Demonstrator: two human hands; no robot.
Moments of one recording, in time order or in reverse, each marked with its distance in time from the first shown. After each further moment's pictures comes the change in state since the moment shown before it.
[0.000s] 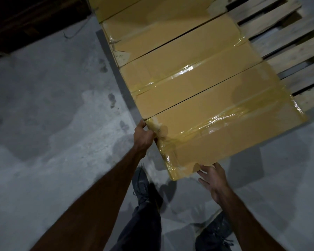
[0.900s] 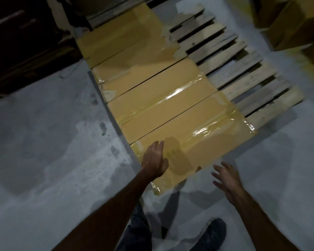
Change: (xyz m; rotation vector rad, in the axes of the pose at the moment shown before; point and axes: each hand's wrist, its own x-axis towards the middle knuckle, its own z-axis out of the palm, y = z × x) left_hand -0.080 0.064 0.063 0.993 -0.310 0.484; right_hand -0.054 -0.100 -0.096 -0.032 0.164 -0.178
